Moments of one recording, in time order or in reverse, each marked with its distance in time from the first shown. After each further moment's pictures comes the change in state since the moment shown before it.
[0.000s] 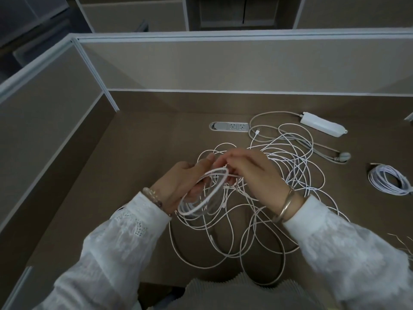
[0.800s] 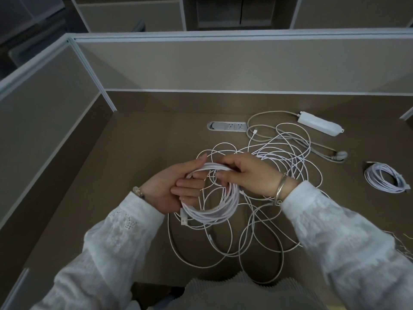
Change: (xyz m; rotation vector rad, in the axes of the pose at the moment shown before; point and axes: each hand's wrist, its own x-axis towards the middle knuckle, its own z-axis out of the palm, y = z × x) left_hand 0.008 -0.009 -0.024 -0.549 -0.617 -0.253; right_hand 0.025 0.039 -0.016 -0.303 -0.378 -0.045
